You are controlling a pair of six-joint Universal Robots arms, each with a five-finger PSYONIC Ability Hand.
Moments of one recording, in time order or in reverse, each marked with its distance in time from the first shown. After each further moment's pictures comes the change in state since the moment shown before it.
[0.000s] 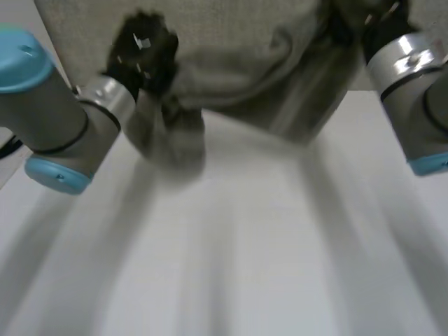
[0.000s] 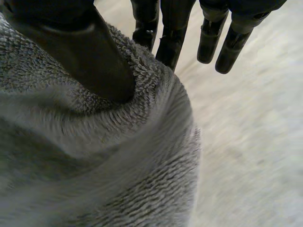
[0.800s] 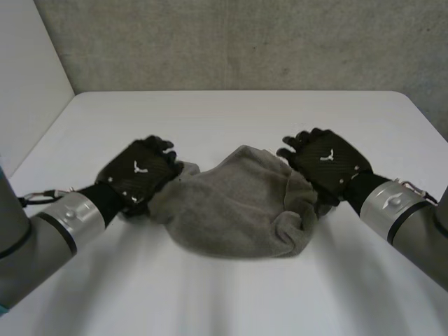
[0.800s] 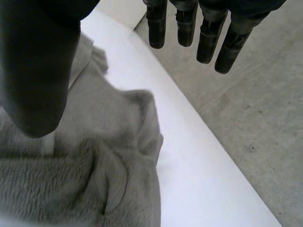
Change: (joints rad) left arm 0.158 0.314 -0.709 -0.101 0.339 0.309; right arm -0.078 -0.130 0.549 0.288 -0.270 -0.255; left_hand -0.767 -0.823 0.000 0.000 -0.858; right_hand -1.008 -0.981 0.000 0.000 -1.054
